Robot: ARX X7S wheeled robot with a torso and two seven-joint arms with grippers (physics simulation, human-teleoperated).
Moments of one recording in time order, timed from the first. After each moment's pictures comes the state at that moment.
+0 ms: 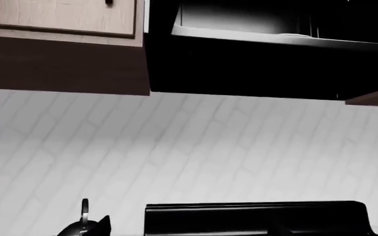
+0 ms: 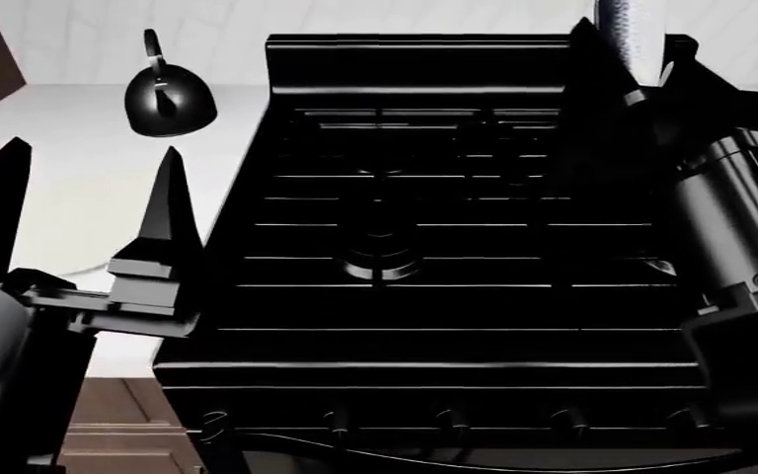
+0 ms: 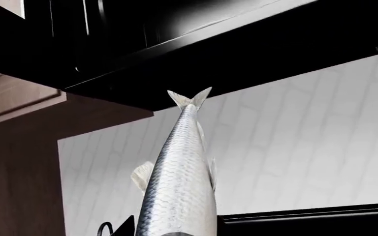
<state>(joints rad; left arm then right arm) -0.37 -0.81 0.13 1.03 -0.96 -0.44 -0.77 0.75 0.63 -0.07 -0.74 1.28 0.58 0.62</state>
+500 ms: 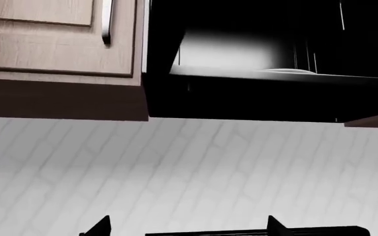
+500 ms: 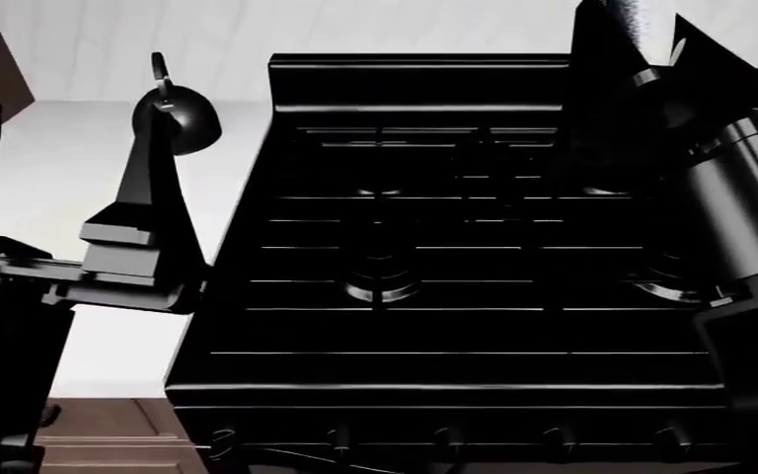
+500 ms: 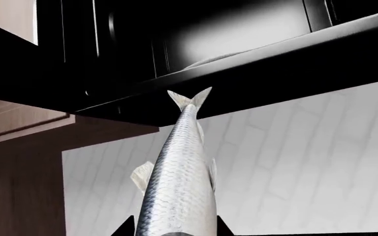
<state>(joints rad) -0.52 -0.86 0.16 1.03 -1.07 -0.44 -0.84 0.81 0.64 -0.08 -0.75 1.32 0.60 0.65</state>
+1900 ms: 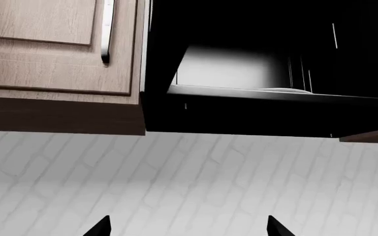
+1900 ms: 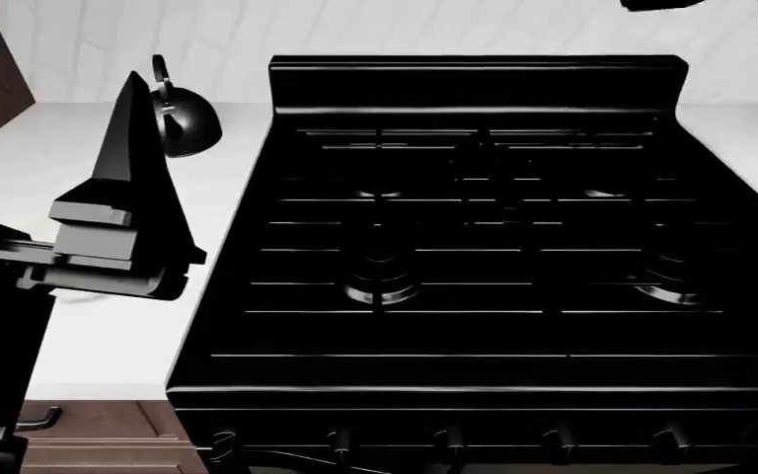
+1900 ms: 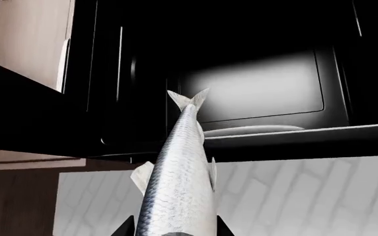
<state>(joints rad) -0.61 -0.93 0.23 1.02 -1.11 -0.36 -0.89 1.31 0.69 -0.18 -0.66 1.56 0.76 0.85</state>
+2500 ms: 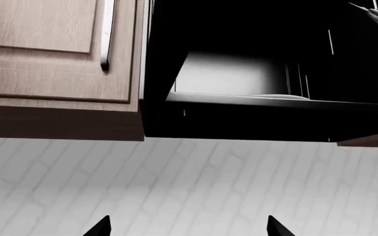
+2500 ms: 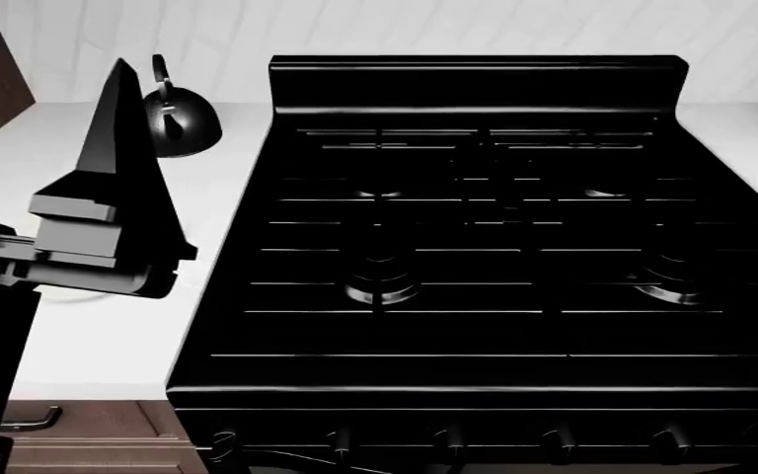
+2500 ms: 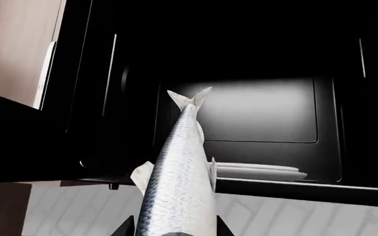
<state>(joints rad) -0.64 -0.97 0.25 1.03 -1.13 -0.32 -0.90 1.70 0.63 -0.34 -0.34 1.50 0.91 0.78</state>
